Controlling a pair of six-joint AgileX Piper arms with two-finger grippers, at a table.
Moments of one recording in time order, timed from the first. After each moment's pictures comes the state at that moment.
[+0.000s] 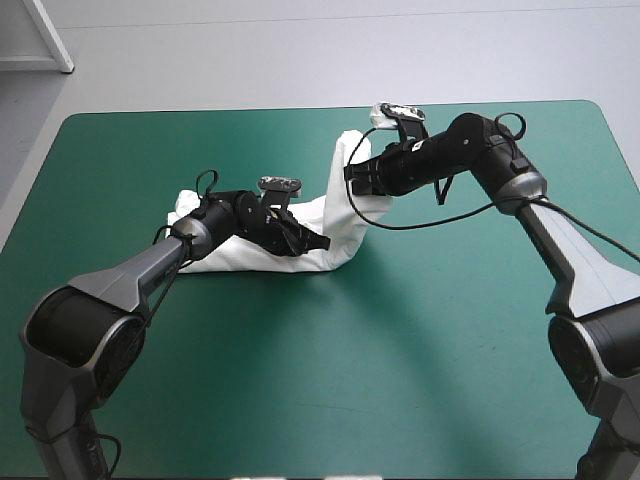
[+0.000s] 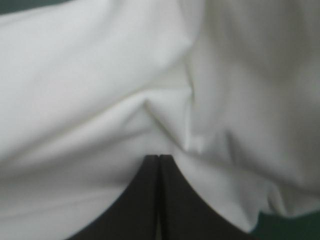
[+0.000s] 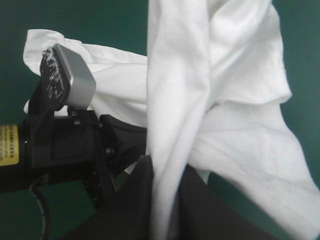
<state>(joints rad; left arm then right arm) -0.44 1.92 -1.40 -0.40 0.64 0.16 0.34 1.85 -1.75 0.59 0.95 -0.18</state>
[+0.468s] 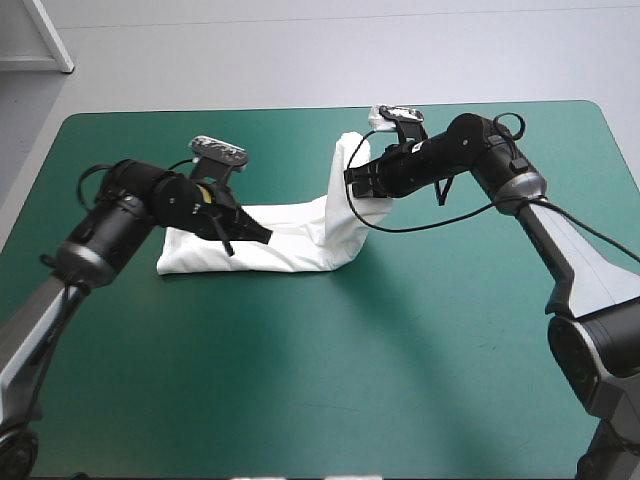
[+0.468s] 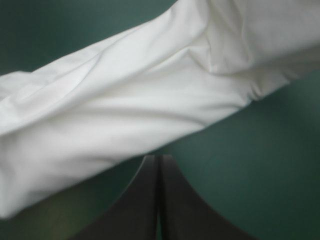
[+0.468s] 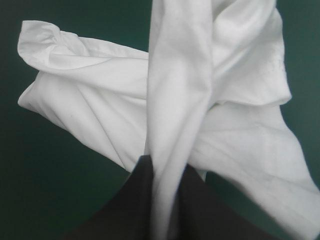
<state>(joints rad) -0.42 1.48 -1.44 -0.03 1.03 0.05 0.34 1.85 -1.75 0.58 0.97 -0.20</state>
